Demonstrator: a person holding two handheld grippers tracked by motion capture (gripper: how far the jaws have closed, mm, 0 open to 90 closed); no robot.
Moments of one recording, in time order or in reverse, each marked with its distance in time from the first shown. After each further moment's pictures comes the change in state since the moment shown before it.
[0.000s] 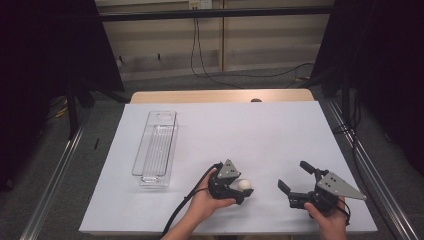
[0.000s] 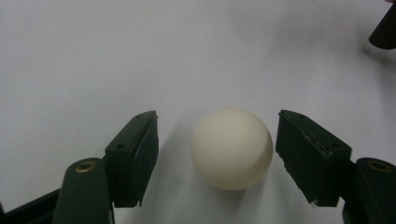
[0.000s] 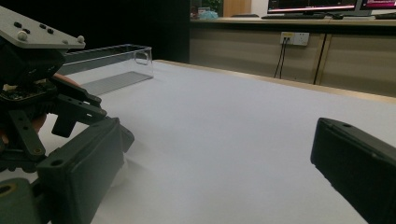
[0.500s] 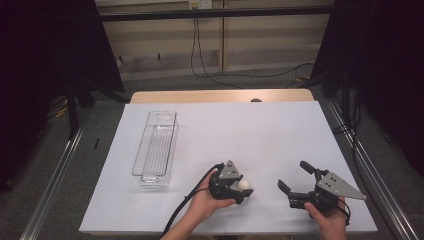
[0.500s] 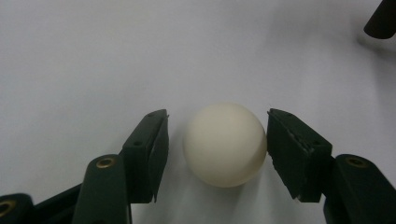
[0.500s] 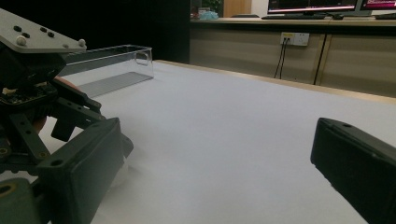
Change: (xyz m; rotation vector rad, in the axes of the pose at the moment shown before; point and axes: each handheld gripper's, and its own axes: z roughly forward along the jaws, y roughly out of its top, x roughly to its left) left arm -0.001 0.000 0.002 0.023 -0.020 0.023; right arm 0.000 0.000 0.000 -0.001 0.000 -0.002
